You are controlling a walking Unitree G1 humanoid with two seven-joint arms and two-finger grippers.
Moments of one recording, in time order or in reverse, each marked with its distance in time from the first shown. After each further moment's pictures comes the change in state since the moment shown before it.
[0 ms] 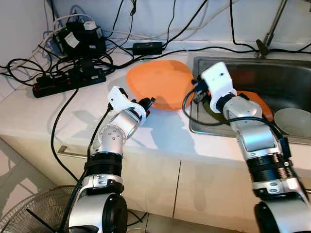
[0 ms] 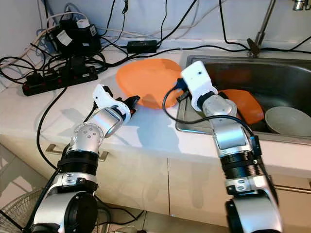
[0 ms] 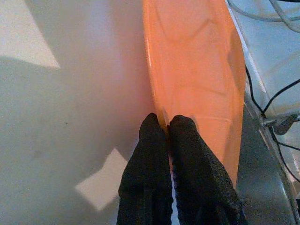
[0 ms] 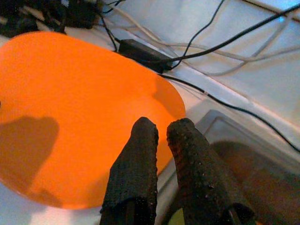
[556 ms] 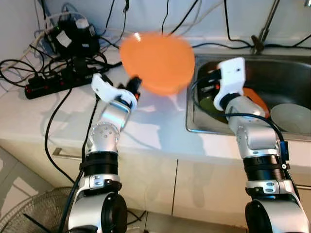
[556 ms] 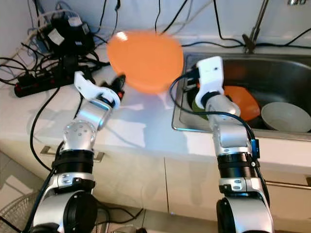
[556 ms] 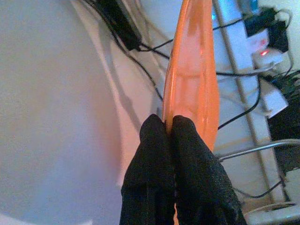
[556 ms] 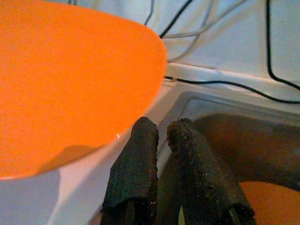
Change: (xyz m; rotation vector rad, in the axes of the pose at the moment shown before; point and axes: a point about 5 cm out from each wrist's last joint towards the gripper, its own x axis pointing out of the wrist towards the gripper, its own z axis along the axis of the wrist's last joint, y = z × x) left arm -0.014 -0.018 0.036 -0.148 -0.227 -0.256; right arm -0.003 -0.013 -0.003 0.286 -0.045 -0.168
